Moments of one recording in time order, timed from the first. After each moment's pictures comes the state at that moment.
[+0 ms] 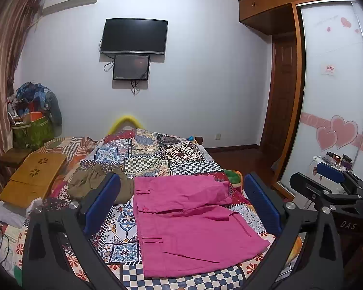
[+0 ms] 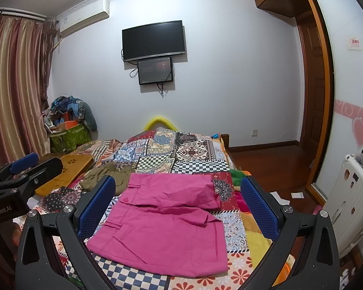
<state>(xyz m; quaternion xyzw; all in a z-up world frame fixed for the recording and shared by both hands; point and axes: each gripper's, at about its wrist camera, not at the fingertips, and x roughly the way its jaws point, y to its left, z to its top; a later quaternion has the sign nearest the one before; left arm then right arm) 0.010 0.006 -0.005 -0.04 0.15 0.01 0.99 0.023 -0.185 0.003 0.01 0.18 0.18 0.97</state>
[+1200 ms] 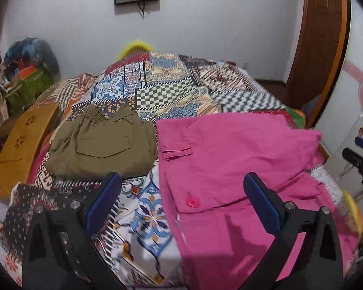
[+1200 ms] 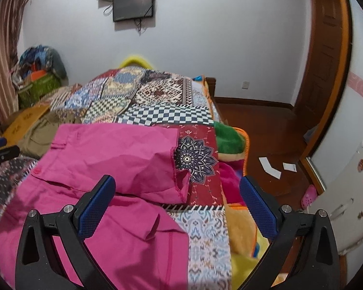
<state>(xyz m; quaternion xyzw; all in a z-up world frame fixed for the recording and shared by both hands) 0.250 0.110 -0.172 -0.02 0.38 0.04 0.92 0.216 -0.187 -0.119 -0.06 0.34 0.15 0.93</state>
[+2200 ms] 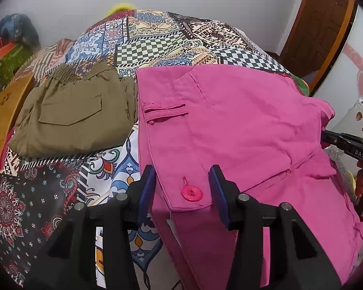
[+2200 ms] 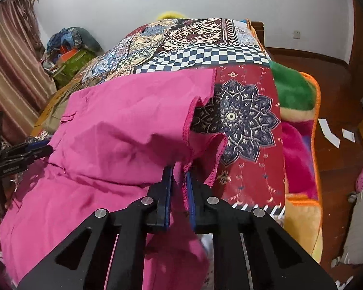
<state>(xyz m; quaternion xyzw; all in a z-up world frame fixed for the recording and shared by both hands) 0.281 0.115 -0.233 -0.05 0.47 -0.01 0.88 0.261 -0.200 -0.183 0.01 0.46 0.29 0.84</state>
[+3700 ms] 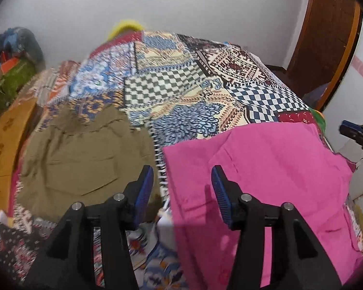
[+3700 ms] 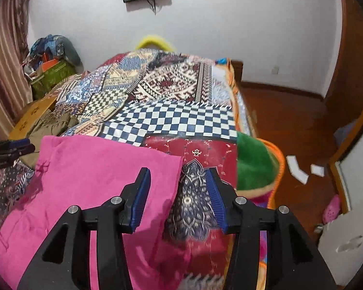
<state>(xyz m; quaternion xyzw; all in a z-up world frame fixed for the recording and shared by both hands) 0.370 0.146 -0.210 -0.04 0.44 0.01 0.90 0.349 -0.195 -0.145 -0.04 0.41 0.23 0.88</state>
